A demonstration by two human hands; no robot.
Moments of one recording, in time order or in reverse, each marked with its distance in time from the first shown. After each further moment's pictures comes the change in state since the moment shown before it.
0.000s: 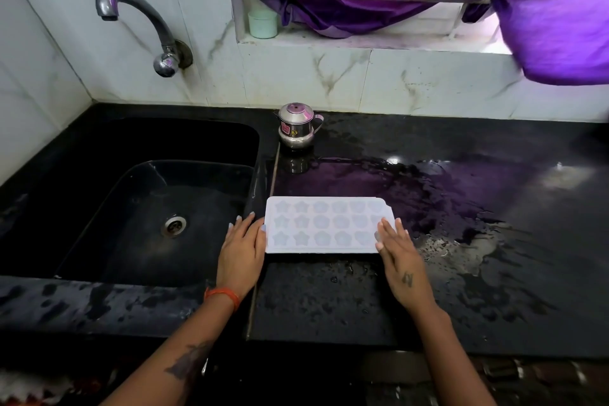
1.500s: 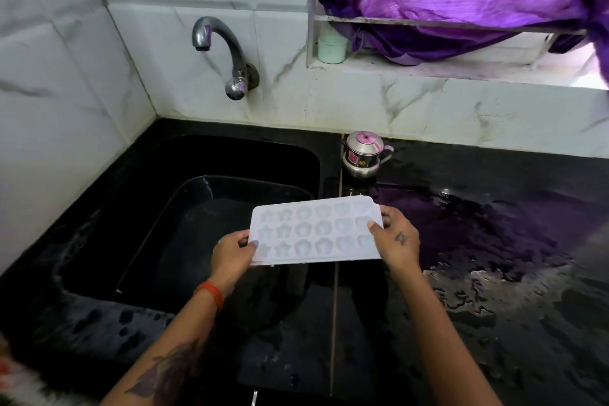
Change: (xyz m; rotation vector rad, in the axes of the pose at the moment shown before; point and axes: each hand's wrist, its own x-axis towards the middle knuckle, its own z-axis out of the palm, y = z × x) left_hand 0.067 -0.094 -0.097 -0.458 0.015 -0.491; right_hand 0.117 -0.159 0.060 0.271 0.018 0.477
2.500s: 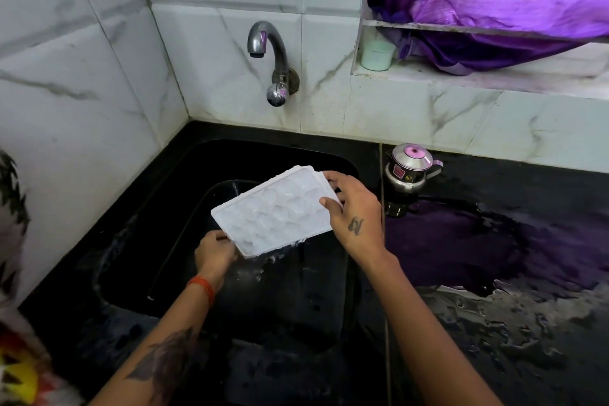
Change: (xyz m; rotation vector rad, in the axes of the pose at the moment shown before) left_hand 0.073 -0.037 -0.074 -0.217 0.227 -0.258; right_hand -0.017 -0.108 0.100 0.000 -0.087 -0.638
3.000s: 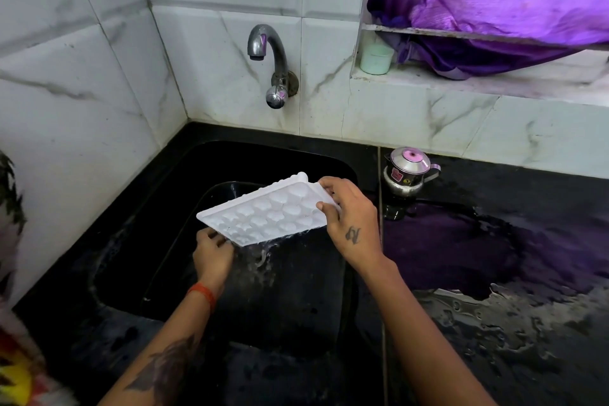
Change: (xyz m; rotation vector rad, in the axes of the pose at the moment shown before) left_hand -0.008 -0.002 0.003 -0.011 0.086 0.132; right_hand -0.004 0.009 0.006 -0.054 0.093 -0.209
